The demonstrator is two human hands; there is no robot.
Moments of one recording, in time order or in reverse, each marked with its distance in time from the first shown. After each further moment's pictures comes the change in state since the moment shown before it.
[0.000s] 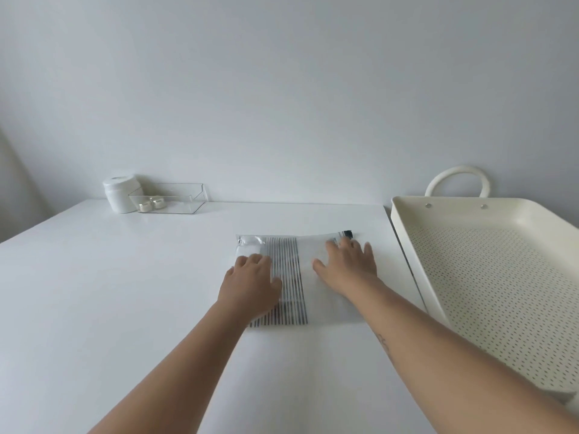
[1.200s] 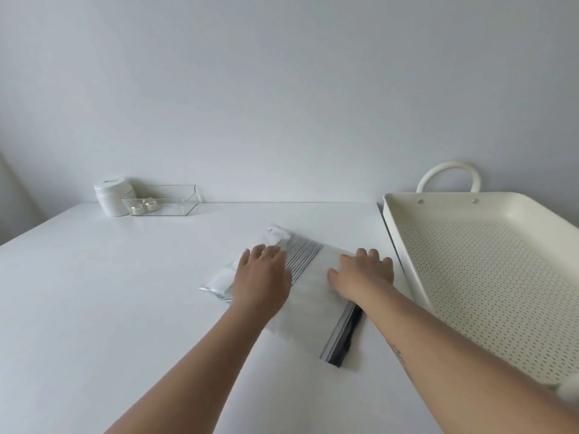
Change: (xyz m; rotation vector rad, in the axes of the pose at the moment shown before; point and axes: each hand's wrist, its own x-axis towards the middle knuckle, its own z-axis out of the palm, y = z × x) left_hand 0.004 0.036 0.003 0.098 0.191 0.145; right_hand -0.020 0.027 -0.009 -0.134 -0.140 0.155
